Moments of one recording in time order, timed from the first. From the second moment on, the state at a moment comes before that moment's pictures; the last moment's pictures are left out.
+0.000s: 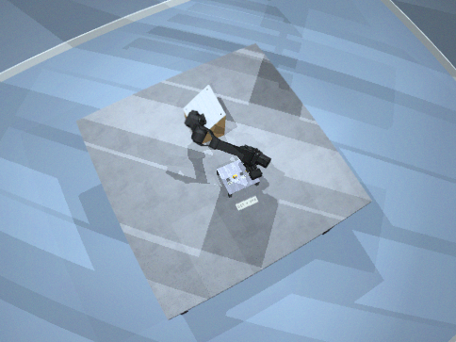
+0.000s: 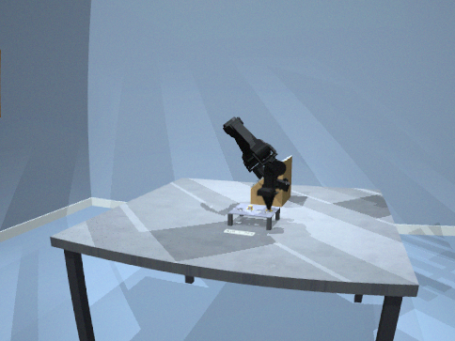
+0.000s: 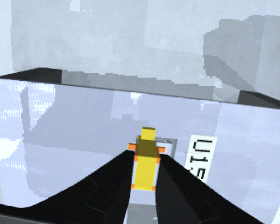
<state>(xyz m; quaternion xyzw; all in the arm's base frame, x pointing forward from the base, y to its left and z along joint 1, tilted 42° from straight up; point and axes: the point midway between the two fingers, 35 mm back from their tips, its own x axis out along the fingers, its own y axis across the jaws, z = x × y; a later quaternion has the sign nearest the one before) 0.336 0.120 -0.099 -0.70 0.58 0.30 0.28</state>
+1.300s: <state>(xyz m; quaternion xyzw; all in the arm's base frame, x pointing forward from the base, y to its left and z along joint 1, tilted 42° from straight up) 0.340 0.121 -0.099 -0.69 0.59 0.30 0.28</state>
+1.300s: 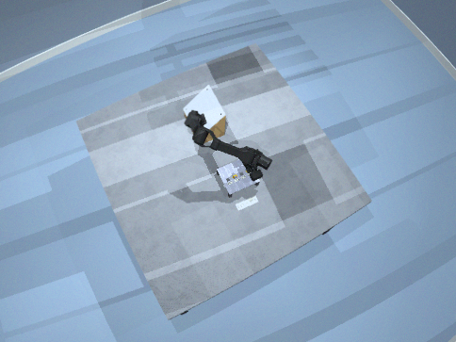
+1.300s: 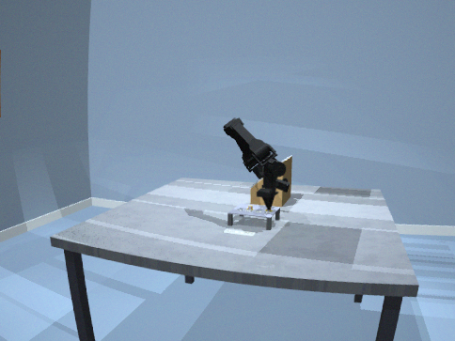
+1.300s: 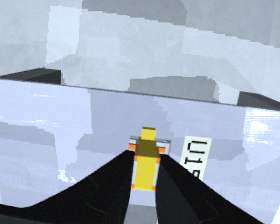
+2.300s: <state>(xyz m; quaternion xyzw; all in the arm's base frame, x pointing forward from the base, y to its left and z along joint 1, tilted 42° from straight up) 0.343 0.121 -0.100 -0.69 0.59 0.30 0.28</state>
